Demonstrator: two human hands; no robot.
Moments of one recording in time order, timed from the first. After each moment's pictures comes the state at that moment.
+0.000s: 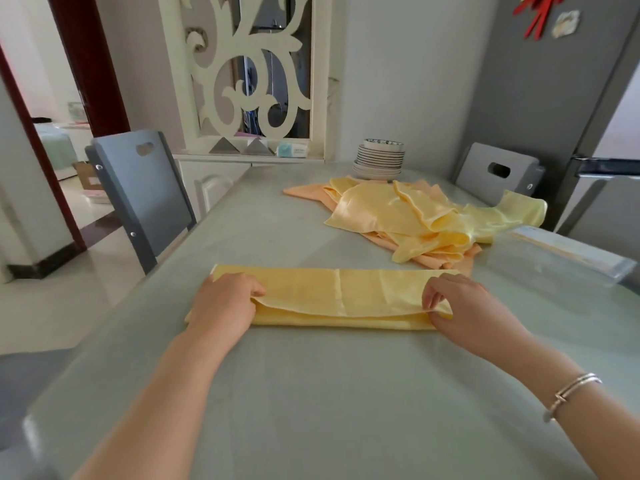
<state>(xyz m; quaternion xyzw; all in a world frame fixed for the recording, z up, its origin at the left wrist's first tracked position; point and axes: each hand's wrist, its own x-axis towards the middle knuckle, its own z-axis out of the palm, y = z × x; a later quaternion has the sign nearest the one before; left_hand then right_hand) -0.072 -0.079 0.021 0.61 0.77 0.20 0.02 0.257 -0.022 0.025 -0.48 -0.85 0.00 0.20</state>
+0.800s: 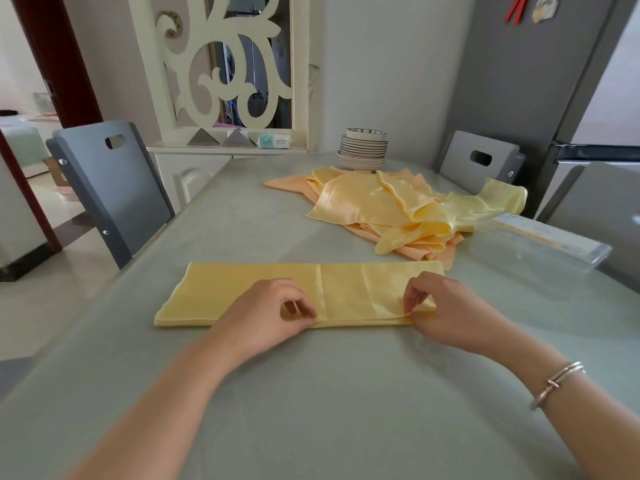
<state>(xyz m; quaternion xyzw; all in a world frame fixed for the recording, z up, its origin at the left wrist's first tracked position) -0.019 -0.071 0.013 0.76 0.57 0.29 0.13 0.260 -0.026 0.027 -0.50 -0.84 0.13 0.18</state>
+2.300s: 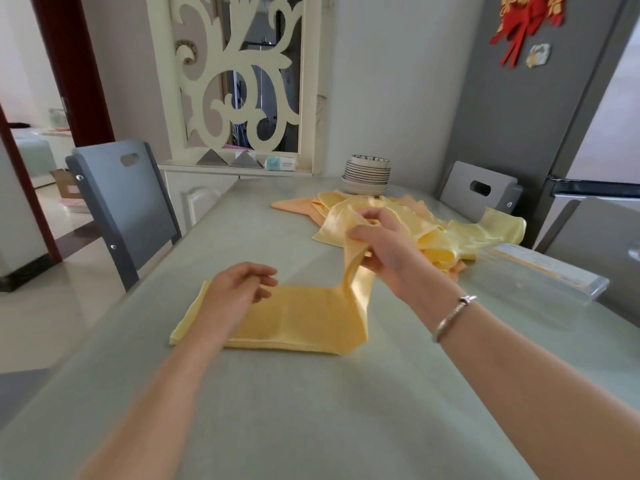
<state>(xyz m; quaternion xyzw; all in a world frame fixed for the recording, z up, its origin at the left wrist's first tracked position) -0.057 -0.059 0.034 0.48 0.59 0.57 0.31 0.142 0.003 0.106 -0.40 -0.56 0.54 0.50</state>
